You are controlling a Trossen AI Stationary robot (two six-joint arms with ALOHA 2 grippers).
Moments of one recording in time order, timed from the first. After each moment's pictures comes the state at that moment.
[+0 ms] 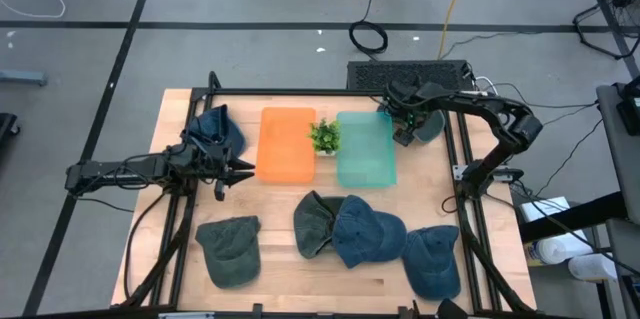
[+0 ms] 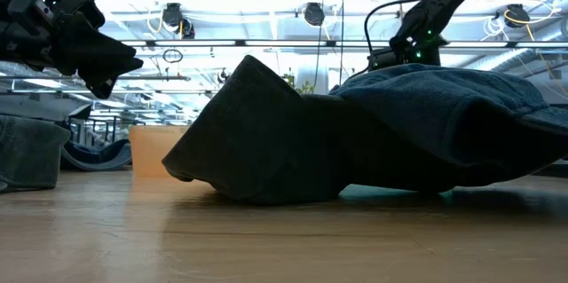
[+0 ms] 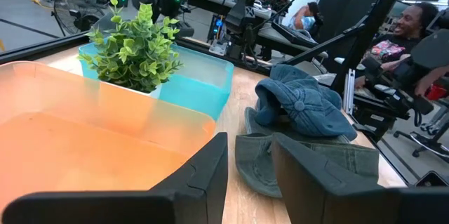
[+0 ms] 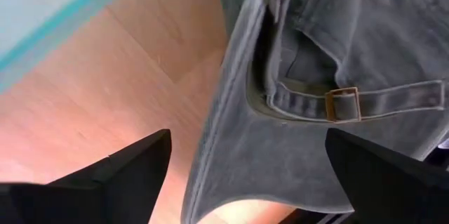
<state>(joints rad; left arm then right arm) 0.09 0.14 0.01 0.03 0.10 -0.29 -0.74 1.61 0.98 -0.92 0.27 -0.10</state>
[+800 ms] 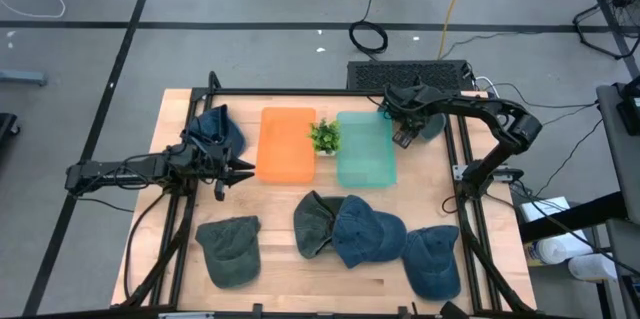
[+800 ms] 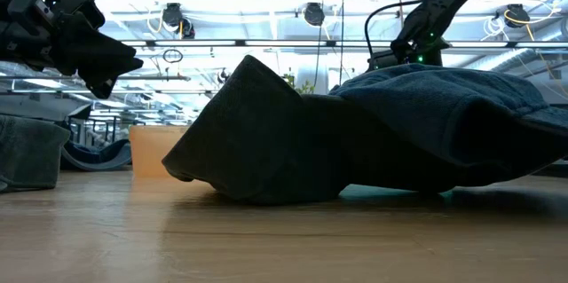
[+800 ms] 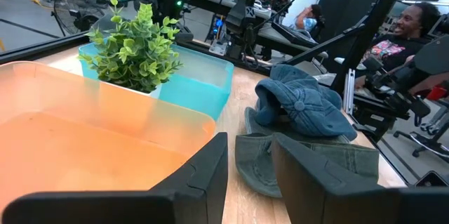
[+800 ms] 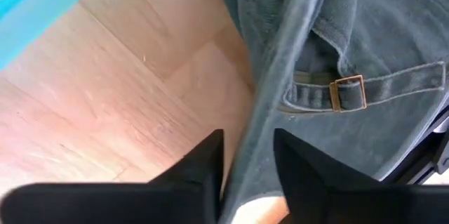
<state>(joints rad) 0.09 0.14 0.01 0.03 0.10 -0.29 -0.72 1.61 0.95 -0.90 0.34 -0.03</state>
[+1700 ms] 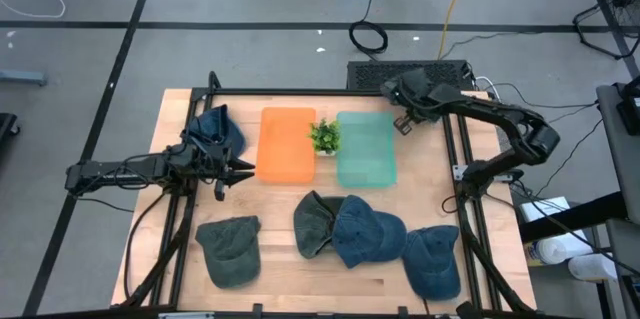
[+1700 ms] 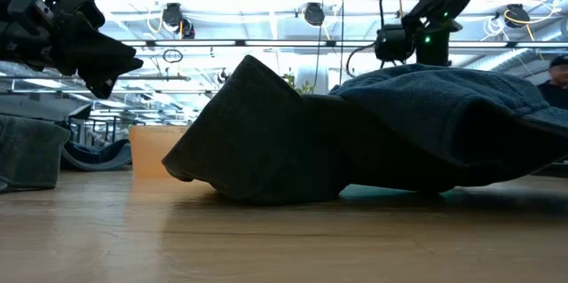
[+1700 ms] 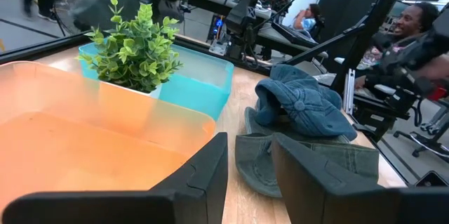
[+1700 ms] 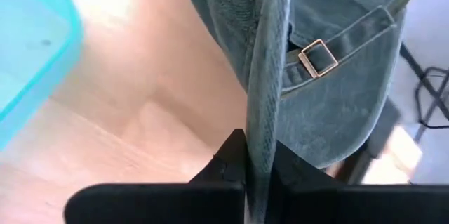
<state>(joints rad) 0.09 0.14 0.01 0.03 0.10 -0.29 -0.73 1.44 0.95 -0.81 0.44 0.09</state>
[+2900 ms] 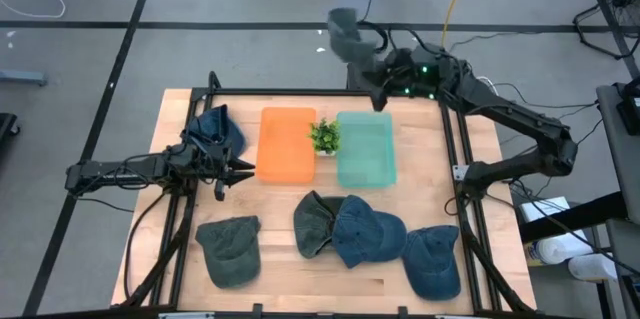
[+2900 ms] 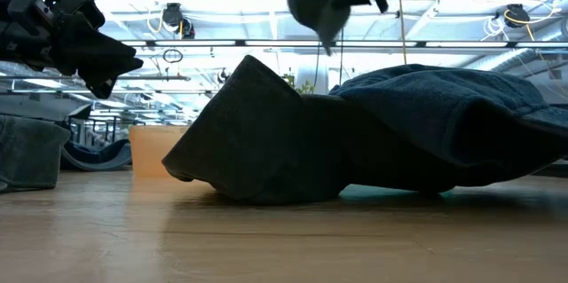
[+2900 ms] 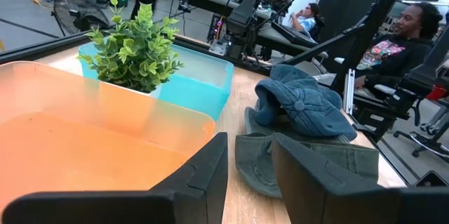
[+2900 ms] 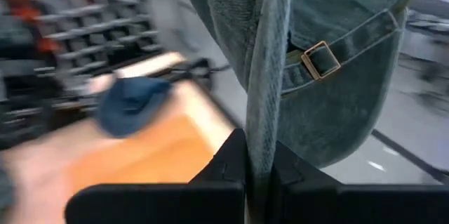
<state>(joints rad) 0.09 0.14 0.01 0.03 0.10 -0.29 -0.50 1.26 1.29 -0.34 -0.01 0.07</state>
